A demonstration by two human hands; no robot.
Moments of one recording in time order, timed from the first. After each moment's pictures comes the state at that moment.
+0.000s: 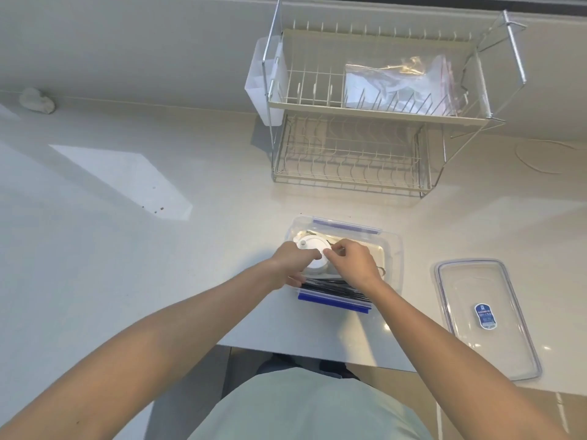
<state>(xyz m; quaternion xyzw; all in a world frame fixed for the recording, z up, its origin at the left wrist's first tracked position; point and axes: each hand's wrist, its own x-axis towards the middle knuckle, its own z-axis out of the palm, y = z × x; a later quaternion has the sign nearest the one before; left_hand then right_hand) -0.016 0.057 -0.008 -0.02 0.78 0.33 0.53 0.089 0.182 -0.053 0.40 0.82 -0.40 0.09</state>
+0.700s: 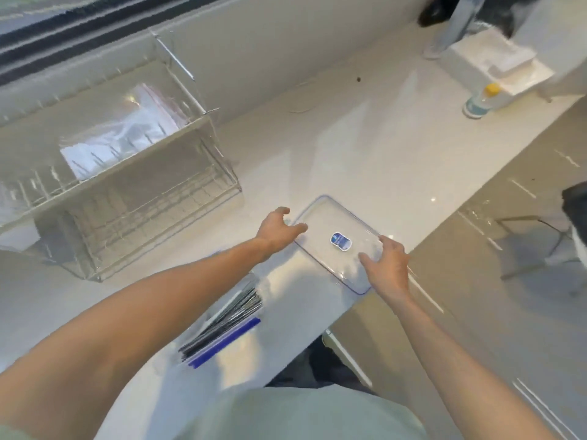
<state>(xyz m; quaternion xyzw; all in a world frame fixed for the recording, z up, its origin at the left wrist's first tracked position) 0.133 0.291 -0.013 0.45 0.74 0.18 0.47 0.385 0.257 -0.054 0.76 0.54 -0.32 -0.14</state>
